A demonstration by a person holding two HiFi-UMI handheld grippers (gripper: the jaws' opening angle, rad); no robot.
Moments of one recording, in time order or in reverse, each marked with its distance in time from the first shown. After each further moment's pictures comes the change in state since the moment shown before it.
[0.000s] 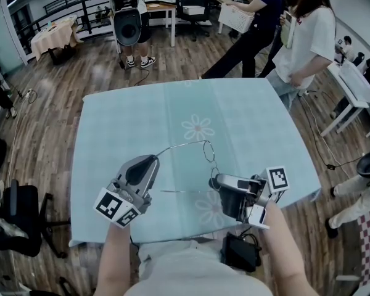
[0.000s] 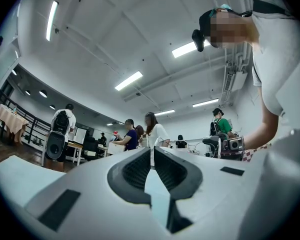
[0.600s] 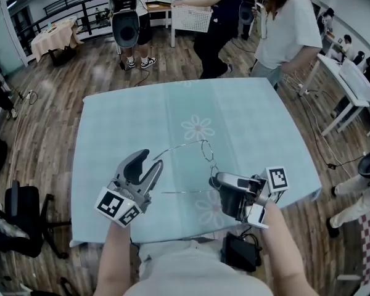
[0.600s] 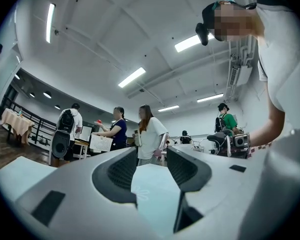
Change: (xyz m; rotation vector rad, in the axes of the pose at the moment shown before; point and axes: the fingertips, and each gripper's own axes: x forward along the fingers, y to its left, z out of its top) left arm 0.002 0.007 -0.006 0.009 0.047 0.056; right arm -0.003 -0.002 0.003 0.008 -0.031 0.007
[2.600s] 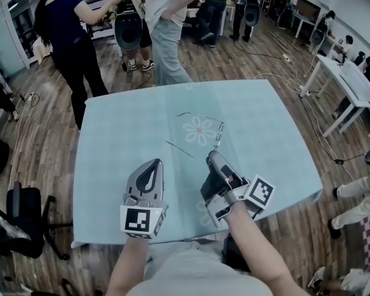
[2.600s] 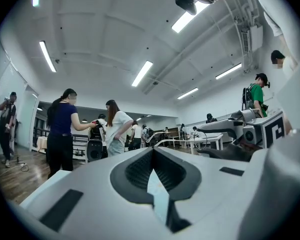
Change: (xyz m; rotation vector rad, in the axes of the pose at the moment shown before) left arm 0.000 -0.011 -0.003 0.177 0.102 0.336; right arm 0.015 -0.009 0.061 -0.196 -0.643 -0.068
